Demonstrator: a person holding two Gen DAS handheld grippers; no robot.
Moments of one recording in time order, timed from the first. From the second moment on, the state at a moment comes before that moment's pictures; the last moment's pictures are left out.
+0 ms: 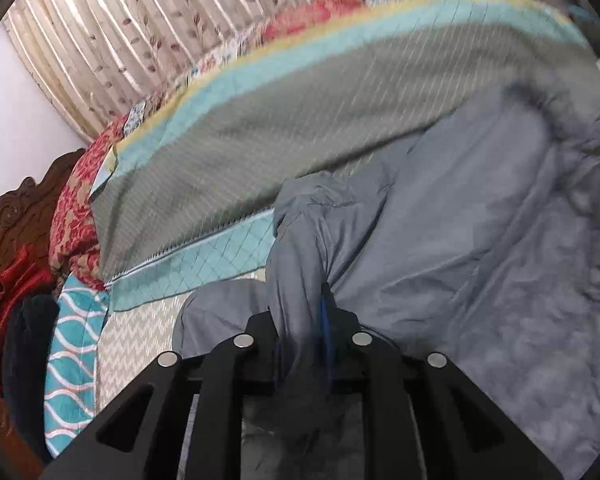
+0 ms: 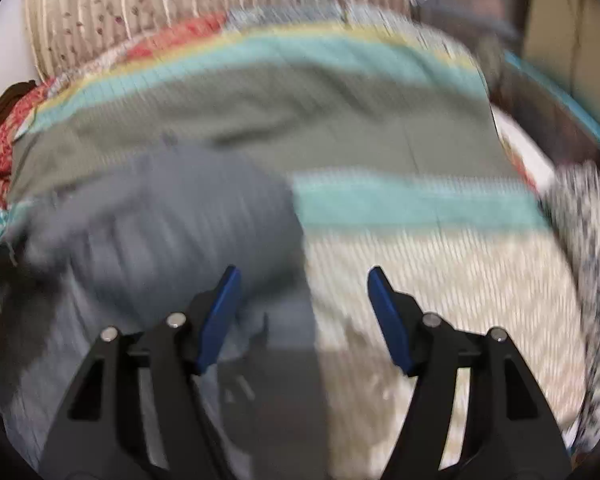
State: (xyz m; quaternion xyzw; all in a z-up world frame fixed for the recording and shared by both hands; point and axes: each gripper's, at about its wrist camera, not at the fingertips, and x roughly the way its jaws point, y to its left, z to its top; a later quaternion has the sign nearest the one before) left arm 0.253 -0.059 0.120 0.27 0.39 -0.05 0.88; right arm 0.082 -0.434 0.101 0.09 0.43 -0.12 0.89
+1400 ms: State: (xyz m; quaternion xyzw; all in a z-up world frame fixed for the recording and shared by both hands) left arm -0.010 0.294 0.103 -0.10 0.46 0.07 0.88; right arm -0.007 0.006 0.105 -0.19 0.38 0.23 0.88
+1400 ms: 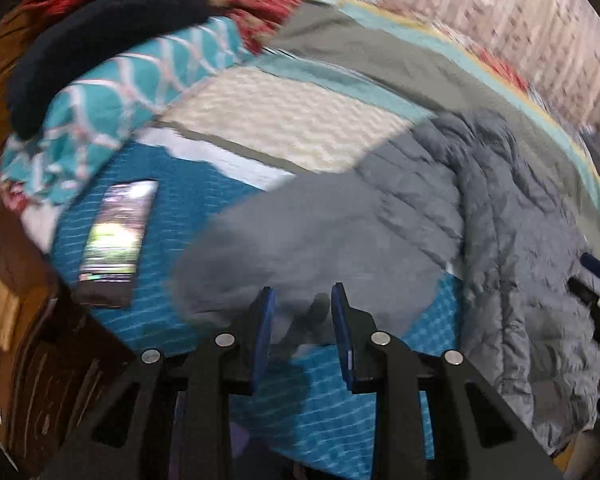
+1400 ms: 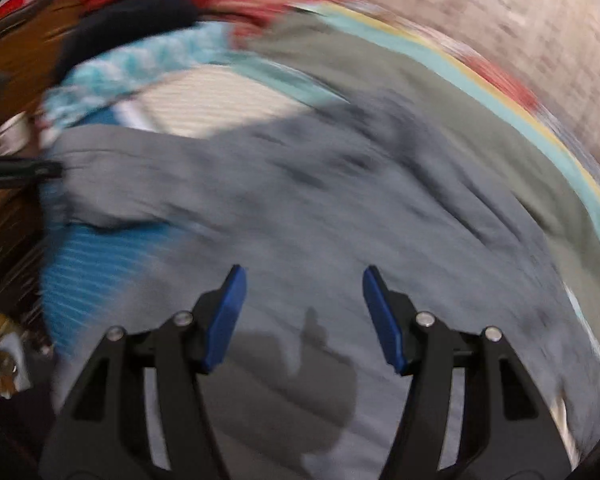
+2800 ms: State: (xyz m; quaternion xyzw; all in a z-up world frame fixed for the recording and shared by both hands) left arm 0.035 0.138 0.068 -0.05 0.42 -0.18 0.88; right arm 0.312 0.029 0.034 0.02 0.51 0.10 0.85
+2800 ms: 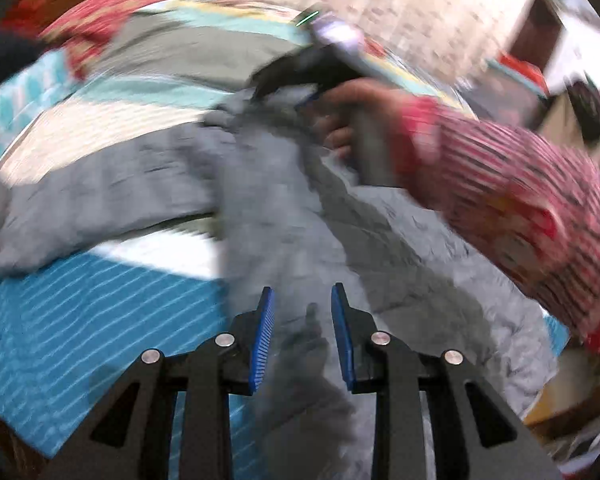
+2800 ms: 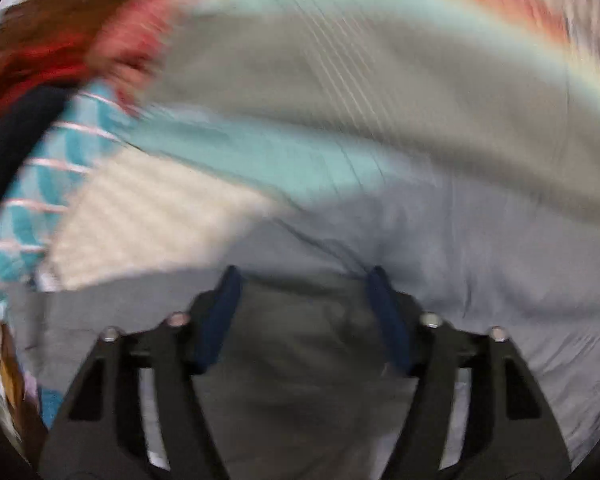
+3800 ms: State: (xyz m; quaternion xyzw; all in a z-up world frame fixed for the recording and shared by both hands) left arm 0.049 0.137 0.049 0.02 0.46 -0.11 0.88; right arm 0.204 -0.311 0.063 0.26 0.43 0.03 0.87
